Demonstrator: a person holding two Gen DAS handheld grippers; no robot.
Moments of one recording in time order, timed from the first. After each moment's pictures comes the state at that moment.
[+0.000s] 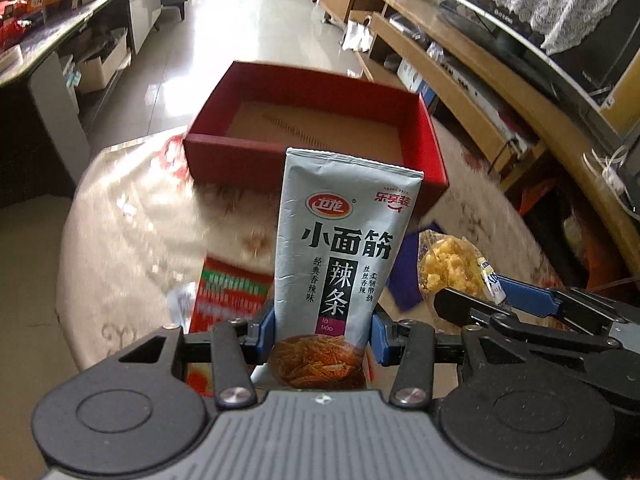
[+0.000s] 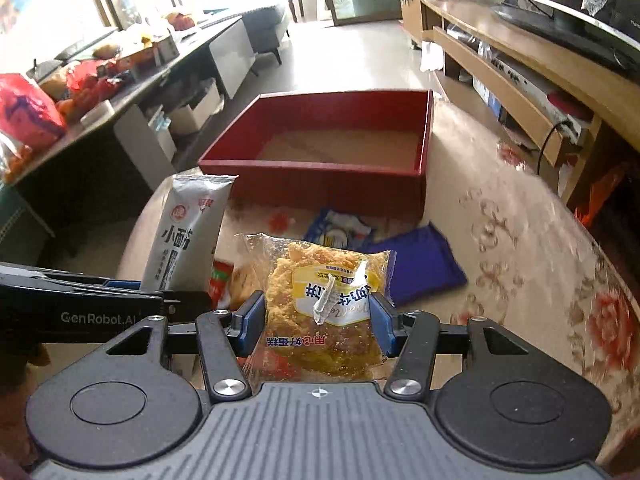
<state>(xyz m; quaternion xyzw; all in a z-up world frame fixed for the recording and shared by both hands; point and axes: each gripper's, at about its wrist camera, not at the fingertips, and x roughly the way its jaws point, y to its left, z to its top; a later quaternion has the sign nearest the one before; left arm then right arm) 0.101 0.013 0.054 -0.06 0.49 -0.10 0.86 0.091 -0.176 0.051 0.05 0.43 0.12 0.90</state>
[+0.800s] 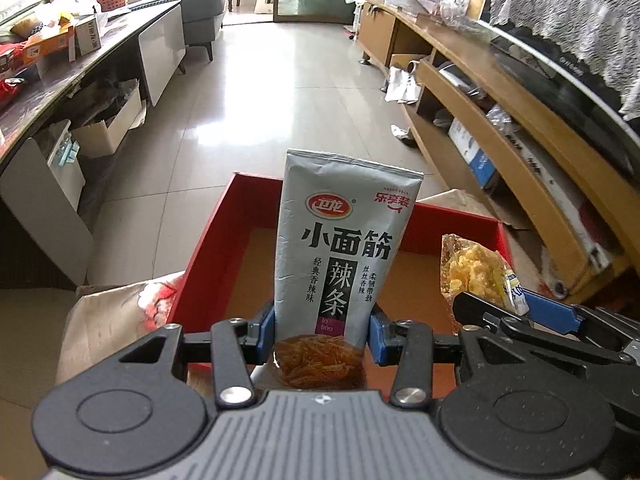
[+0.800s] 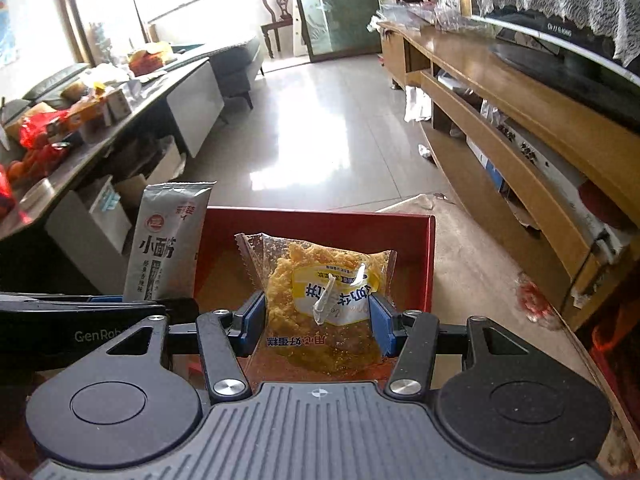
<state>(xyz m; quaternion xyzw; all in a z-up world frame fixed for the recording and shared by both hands) 0.284 -0.008 0.043 -0.03 0.45 -0.03 0.89 0.258 -0.182 0.045 0.06 0.39 0.09 0.91</state>
